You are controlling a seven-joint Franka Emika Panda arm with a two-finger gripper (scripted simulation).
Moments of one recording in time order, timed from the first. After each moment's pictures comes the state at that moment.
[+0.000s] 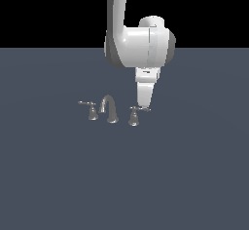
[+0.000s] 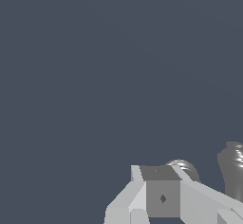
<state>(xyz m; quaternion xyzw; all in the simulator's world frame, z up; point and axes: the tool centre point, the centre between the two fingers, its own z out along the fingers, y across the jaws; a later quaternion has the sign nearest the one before) 0.052 -0.082 0.076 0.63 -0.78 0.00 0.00</state>
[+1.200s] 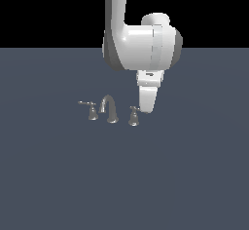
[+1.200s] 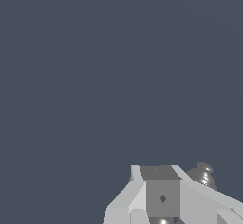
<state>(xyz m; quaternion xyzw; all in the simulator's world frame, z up) 0.017 -0.084 0.077 0.63 -0.78 0.00 -0.01</state>
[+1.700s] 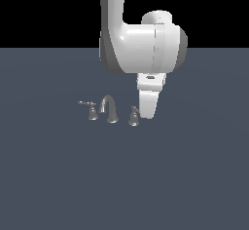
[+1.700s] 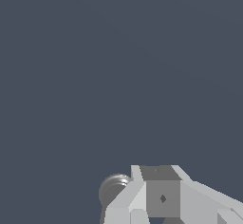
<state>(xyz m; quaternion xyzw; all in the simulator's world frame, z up) -0.015 -0.083 0.076 0.62 -0.78 0.00 0.00</state>
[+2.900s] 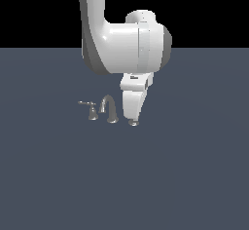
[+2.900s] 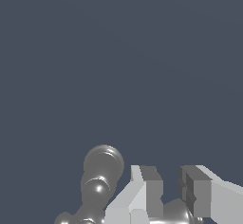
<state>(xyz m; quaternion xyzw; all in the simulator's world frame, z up) -0.023 -0.045 0.076 0.60 -0.80 0.00 0.01</state>
